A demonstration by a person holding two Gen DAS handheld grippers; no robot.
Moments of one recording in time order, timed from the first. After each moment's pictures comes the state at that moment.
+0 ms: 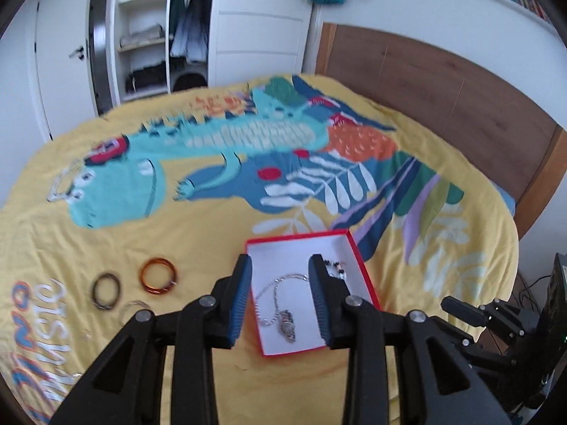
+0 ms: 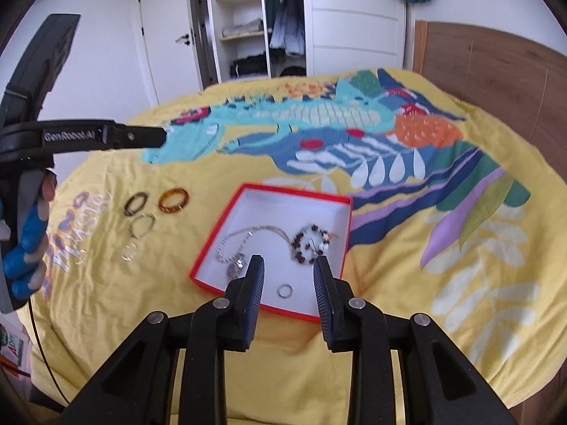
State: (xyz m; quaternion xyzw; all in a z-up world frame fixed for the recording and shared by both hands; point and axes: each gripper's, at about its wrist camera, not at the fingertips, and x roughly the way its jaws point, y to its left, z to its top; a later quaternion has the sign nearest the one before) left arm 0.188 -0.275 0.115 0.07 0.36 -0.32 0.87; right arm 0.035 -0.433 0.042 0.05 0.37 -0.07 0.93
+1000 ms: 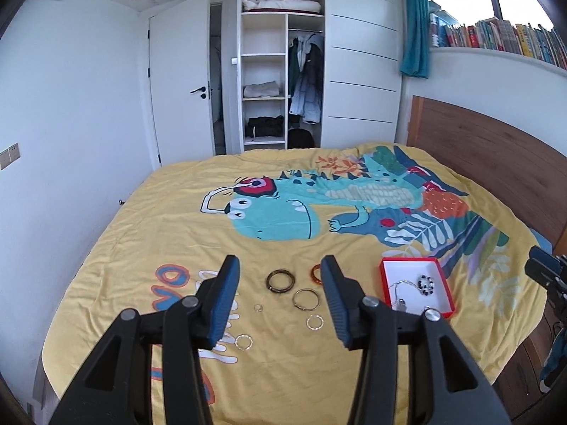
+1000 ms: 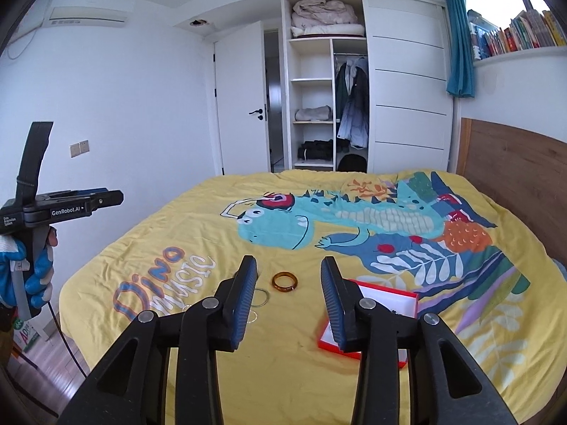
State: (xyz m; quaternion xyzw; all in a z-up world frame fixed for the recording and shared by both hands) left arm 0.085 0.018 0.220 0.04 0.27 -0.14 0.95; right arm -0.047 -0.264 0.202 0.02 0.22 0.02 0.98
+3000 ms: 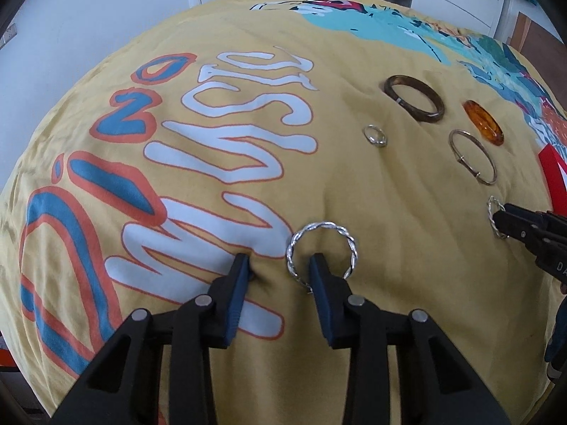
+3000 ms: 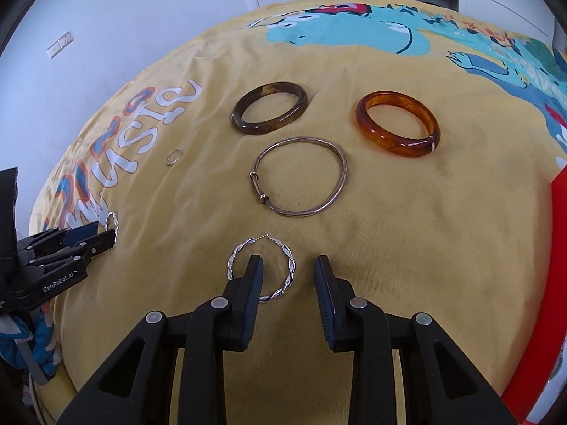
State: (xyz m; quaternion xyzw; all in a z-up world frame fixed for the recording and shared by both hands) left arm 0.260 0.057 -0.150 0.02 0.51 -0.02 0.86; right arm 0.254 -0.179 -0.141 0.02 0.50 0.14 0.85
